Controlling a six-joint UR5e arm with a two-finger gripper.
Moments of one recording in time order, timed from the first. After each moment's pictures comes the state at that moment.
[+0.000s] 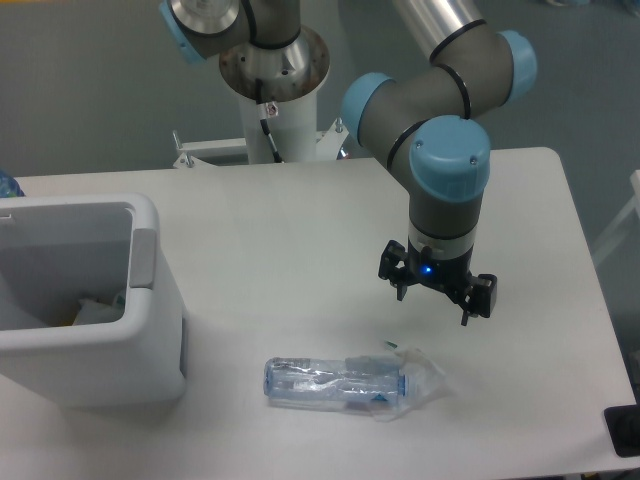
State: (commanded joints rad) arm 2.53 -1.97 -1.47 -1.09 1.58 1.04
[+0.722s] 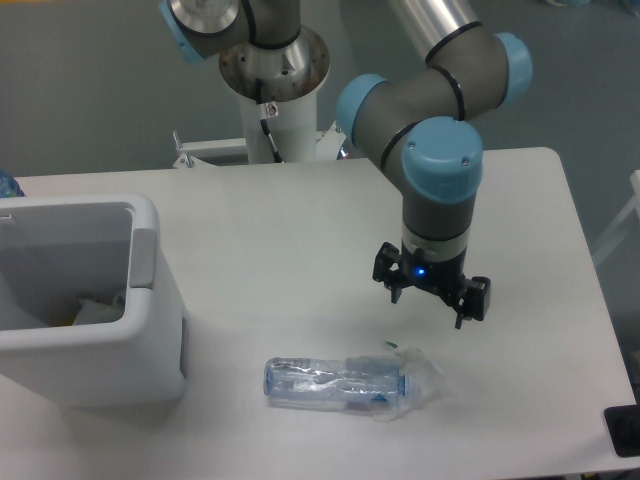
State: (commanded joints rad) arm 2.47 -1.98 -1.50 -1.00 1.57 0.96
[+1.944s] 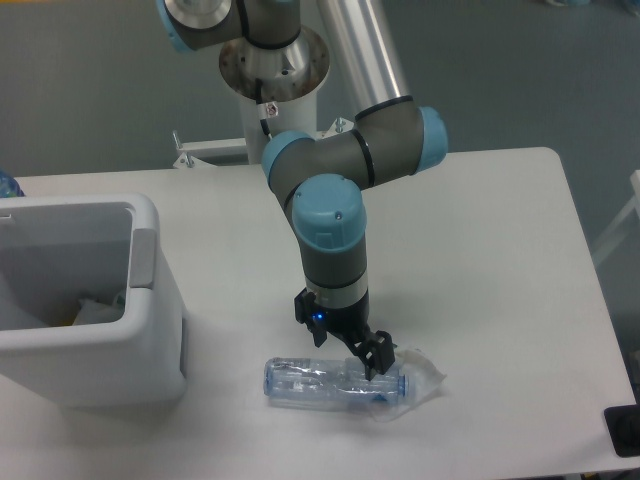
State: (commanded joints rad) arm 2.35 -2.06 -1.59 -0.79 1.57 1.16
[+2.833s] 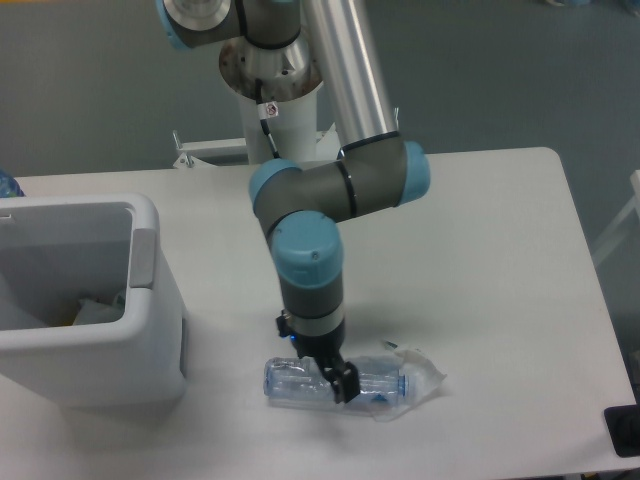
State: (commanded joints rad) arm 2.25 -2.13 -1.58 -0.80 1.56 1.29
